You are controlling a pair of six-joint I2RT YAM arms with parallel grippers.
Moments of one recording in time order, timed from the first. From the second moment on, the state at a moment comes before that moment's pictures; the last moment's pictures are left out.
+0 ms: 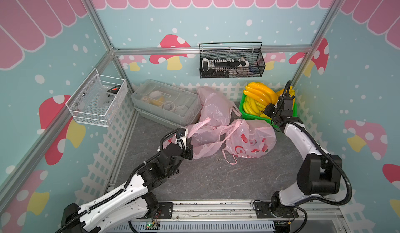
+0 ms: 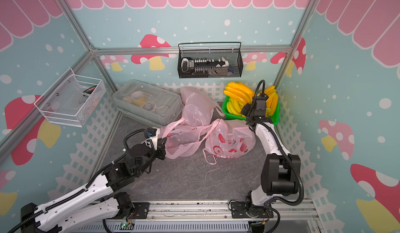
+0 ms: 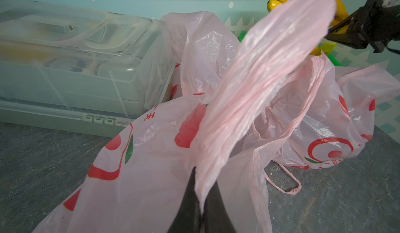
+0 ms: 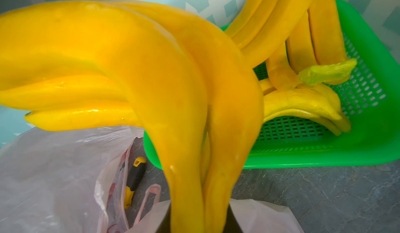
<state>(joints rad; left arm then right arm) -0.84 0.86 0.66 -0.13 -0.44 -0.23 -0.02 1.52 1.24 -0.24 0.02 0.48</state>
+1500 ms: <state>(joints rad) -0.85 1.01 0.86 -0.23 -0.39 -0.33 0.93 1.23 1.03 -0.58 0.52 0.29</state>
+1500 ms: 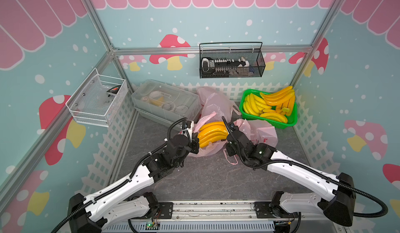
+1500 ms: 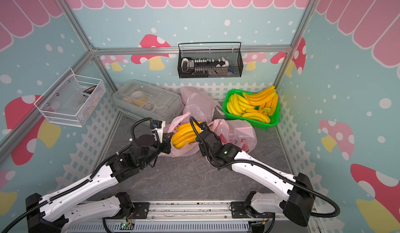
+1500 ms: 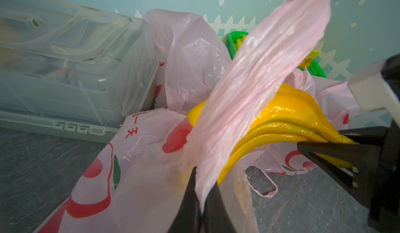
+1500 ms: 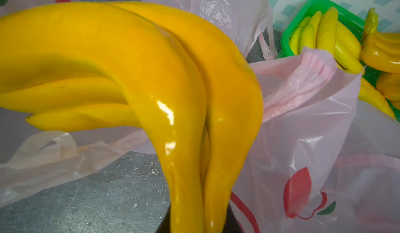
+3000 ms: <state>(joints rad) -0.83 0.90 0.84 -0.22 -0.26 -0.43 1.02 1.50 1.06 -0.29 0.28 0.05</state>
